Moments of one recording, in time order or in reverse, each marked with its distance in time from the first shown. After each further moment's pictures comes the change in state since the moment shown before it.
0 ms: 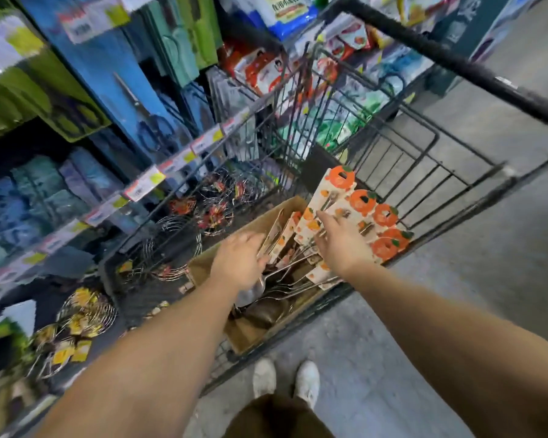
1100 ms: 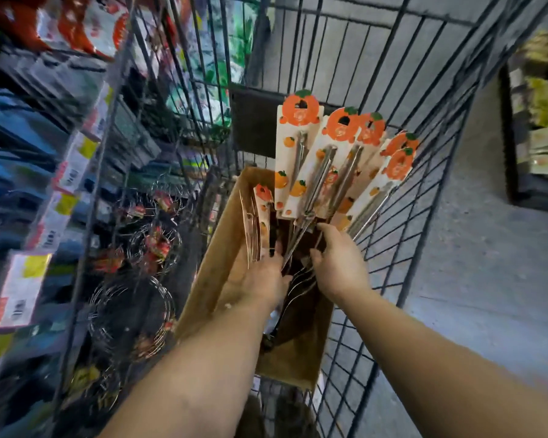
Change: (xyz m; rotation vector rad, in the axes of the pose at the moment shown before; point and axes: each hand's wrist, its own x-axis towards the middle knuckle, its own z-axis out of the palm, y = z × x) left_hand 0.099 -0.049 0.135 0.045 -0.404 0.314; right_hand 0.008 -0.041 0.146 0.380 0.267 0.749
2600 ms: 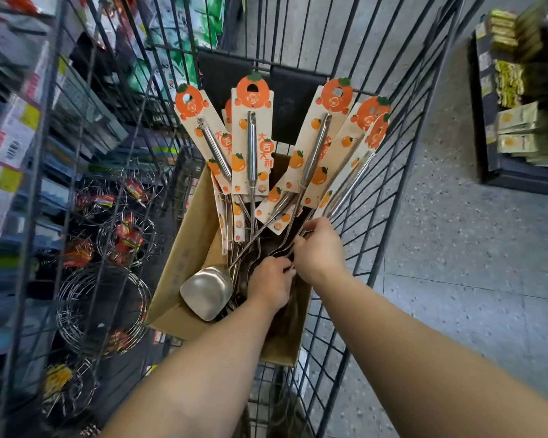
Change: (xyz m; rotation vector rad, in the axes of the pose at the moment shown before) left_hand -0.017 0.017 0.059 -0.253 -0.073 0.093; right_hand -0.013 0.010 0.013 0.319 0.015 0.336
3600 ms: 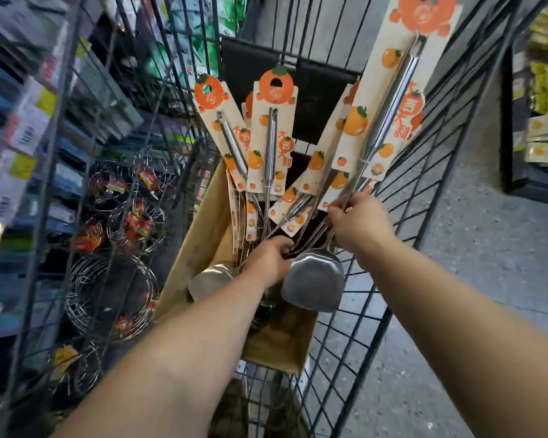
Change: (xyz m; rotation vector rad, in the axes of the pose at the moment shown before) left_hand 0.040 -0.012 -0.029 -0.208 -0.038 -0.144; right_hand 0.032 -0.033 -0.040 0.008 -0.049 -0.065
